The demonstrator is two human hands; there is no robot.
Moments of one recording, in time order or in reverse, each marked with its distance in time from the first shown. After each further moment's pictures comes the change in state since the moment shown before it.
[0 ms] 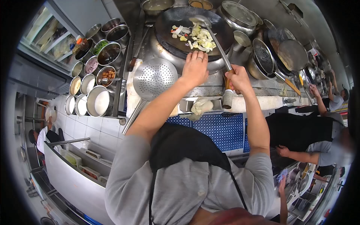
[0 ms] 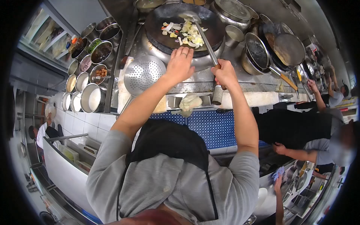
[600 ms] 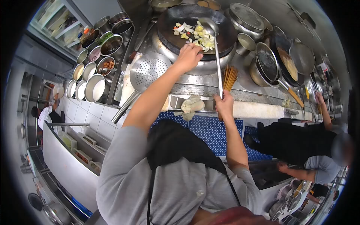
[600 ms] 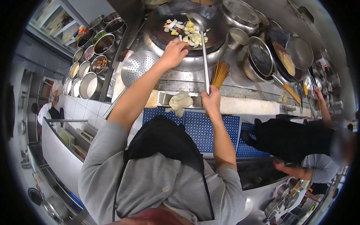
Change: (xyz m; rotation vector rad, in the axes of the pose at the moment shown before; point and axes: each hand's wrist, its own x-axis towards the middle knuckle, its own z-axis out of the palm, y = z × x) left_hand 0.035 -0.022 0.023 -0.307 0.051 -0.200; right_hand -0.033 0.140 0.048 0.257 0.094 -0.035
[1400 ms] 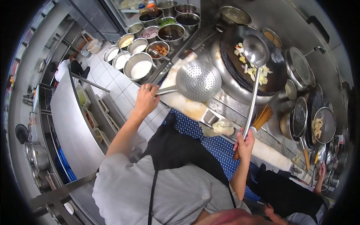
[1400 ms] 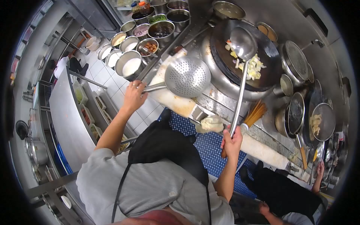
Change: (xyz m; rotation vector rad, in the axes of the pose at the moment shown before) left_hand -0.307 -0.075 -0.178 0.613 0.142 -0.479; right_hand -0.047 -0.050 0.015 0.220 -0.368 0.056
